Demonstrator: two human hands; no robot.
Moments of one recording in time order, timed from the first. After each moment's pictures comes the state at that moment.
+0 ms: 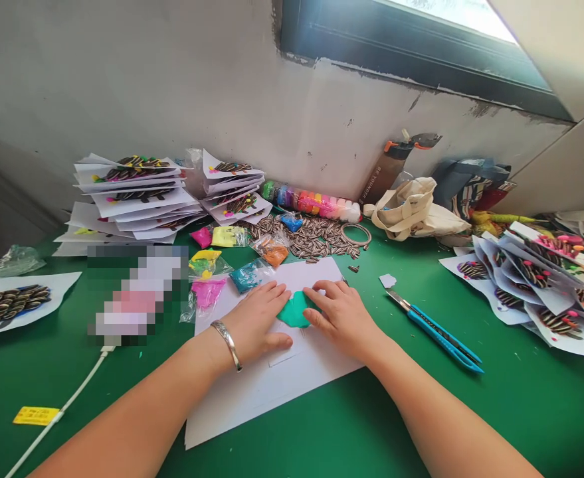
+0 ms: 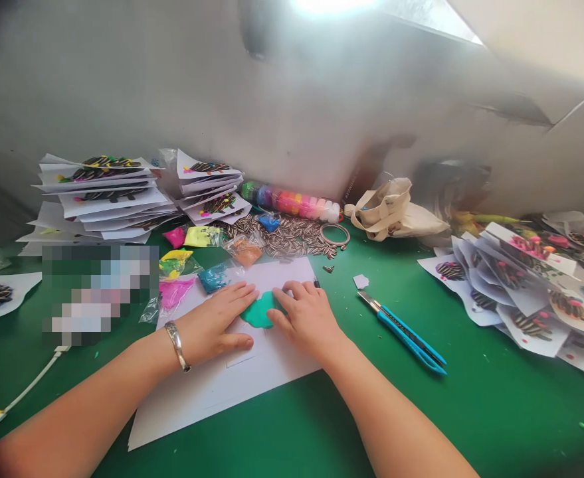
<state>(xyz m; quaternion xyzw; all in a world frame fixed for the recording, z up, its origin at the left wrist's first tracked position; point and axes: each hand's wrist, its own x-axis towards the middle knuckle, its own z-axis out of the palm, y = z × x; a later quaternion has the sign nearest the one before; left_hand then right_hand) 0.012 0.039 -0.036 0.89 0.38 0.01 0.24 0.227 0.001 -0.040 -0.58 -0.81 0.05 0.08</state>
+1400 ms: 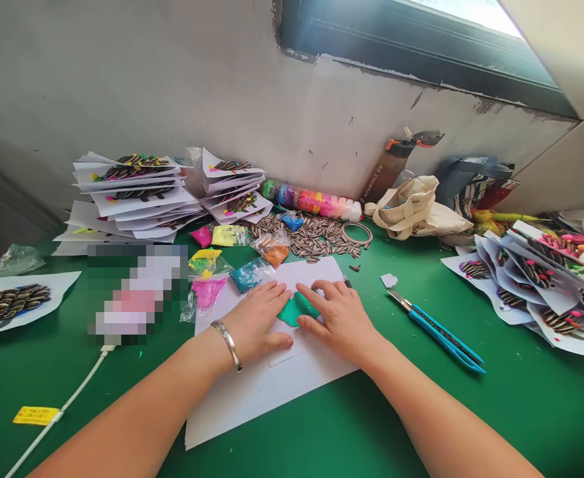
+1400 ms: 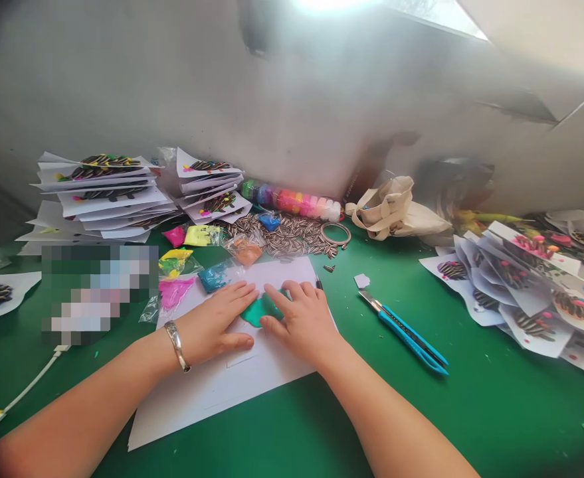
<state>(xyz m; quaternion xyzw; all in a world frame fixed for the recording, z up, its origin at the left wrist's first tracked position) 0.012 0.039 -0.033 0.90 0.38 0.00 0.23 0.215 -0.004 -0.037 -0.59 -0.80 0.04 0.07</state>
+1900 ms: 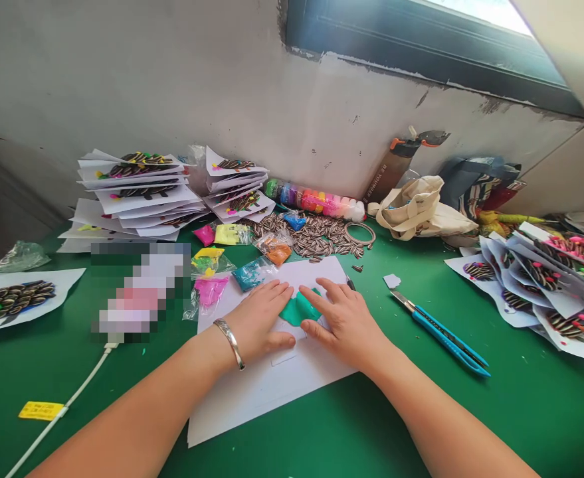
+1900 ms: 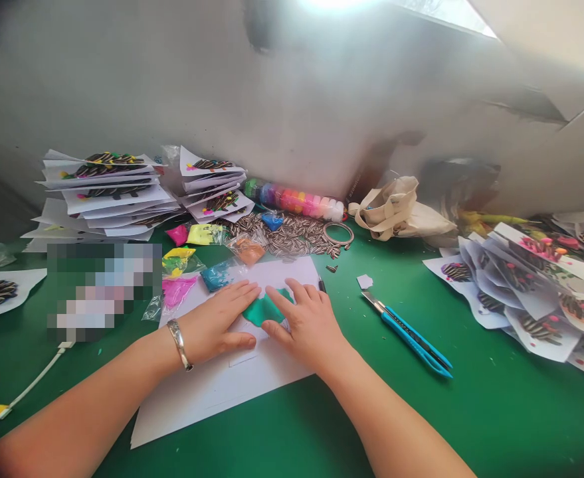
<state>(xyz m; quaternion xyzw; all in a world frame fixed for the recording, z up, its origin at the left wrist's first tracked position) 0.012 0.038 -0.035 0.89 0.39 0.00 0.24 0.217 -0.012 -0.035 -0.58 -0.81 0.03 0.08</state>
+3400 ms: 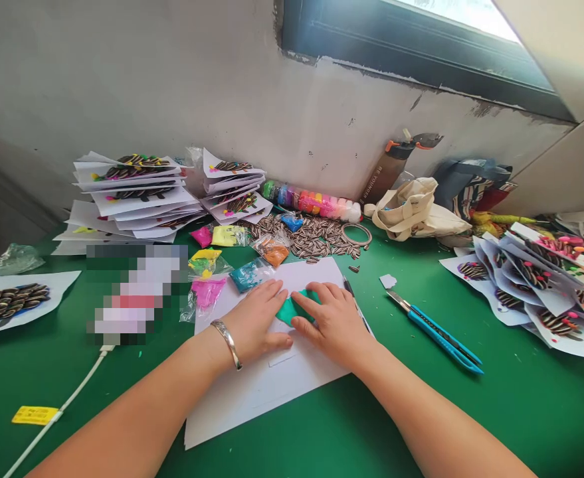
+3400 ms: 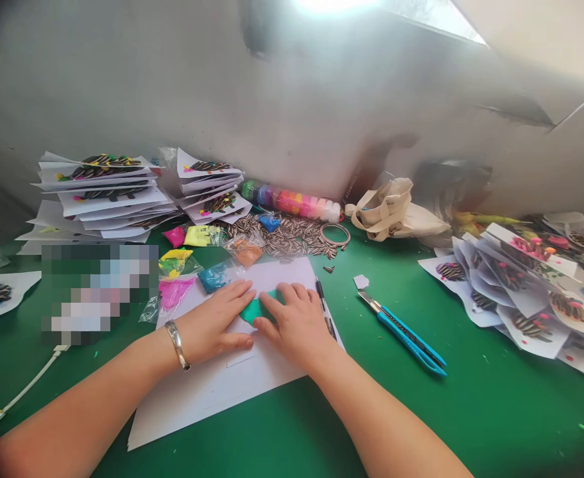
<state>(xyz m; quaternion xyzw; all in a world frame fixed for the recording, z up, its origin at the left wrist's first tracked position) 0.012 0.039 -0.035 0.89 0.39 0.02 0.24 0.206 -0.008 -0.038 -0.59 -0.80 0.03 0.09</state>
